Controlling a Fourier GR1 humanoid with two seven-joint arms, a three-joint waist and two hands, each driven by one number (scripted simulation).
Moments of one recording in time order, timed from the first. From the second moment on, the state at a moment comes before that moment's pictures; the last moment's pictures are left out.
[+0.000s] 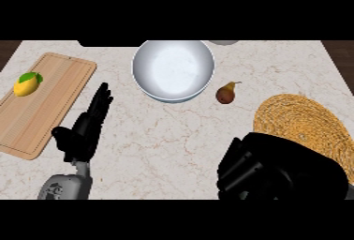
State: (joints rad) left arm -0.13 0.06 -0.04 -1.54 -0.05 0.06 0.08; right arm -0.36 -0.16 0.24 -2.05 -0.09 0.74 0.00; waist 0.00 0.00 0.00
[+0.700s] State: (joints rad) left arm -0.13 0.06 -0.04 -1.55 -0.06 0.06 0.09; right arm -0.84 -0.10 0.12 -1.91 -0.16 0.55 0.42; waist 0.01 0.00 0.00
